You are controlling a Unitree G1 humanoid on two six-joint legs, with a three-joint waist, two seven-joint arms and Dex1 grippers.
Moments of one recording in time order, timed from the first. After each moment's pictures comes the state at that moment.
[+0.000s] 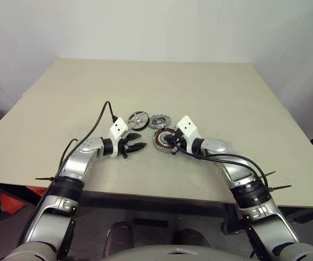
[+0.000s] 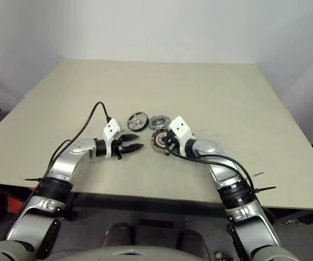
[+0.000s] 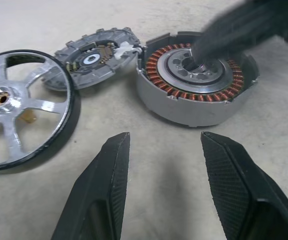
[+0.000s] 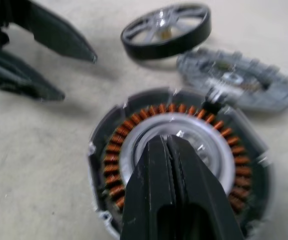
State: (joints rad) left arm -0.46 0.37 -0.11 0.32 -0.15 0.25 -0.97; right arm -0.42 -0.33 0.25 0.04 0.12 0.57 0.62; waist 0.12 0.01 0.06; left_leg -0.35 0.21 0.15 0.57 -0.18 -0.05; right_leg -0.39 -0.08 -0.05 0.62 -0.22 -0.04
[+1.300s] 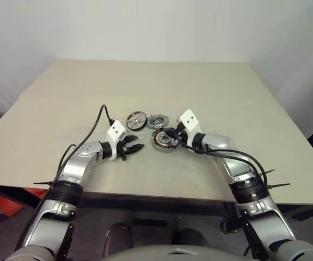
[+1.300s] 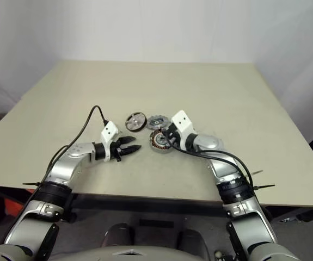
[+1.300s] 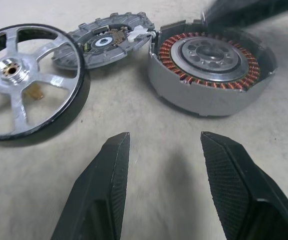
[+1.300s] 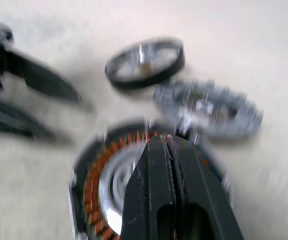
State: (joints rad) left arm -0.42 0.36 -0.11 0.31 -0.17 0.27 -0.90; right arm -0.50 -0.30 0.20 0.06 0.14 0.53 0.64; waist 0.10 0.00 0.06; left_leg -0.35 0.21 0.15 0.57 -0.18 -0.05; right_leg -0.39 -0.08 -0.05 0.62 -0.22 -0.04
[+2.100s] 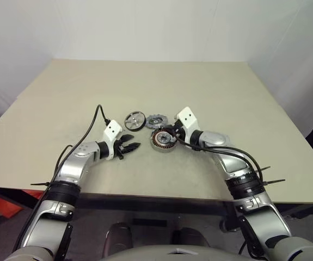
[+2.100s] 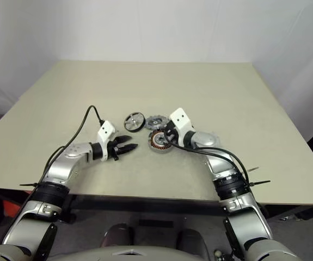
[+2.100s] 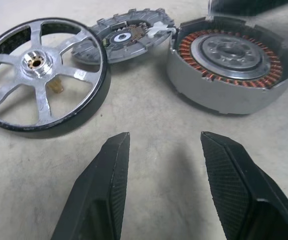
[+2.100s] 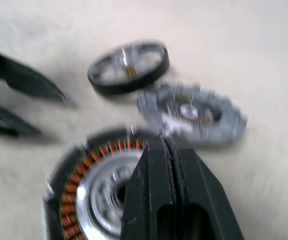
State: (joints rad) left arm -0.41 0.38 -0.09 0.32 -0.18 0.27 -0.87; right arm -0.52 -0.29 0.20 0.10 0.12 0.51 0.62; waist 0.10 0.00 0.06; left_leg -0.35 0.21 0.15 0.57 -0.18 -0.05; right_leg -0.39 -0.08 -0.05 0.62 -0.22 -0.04
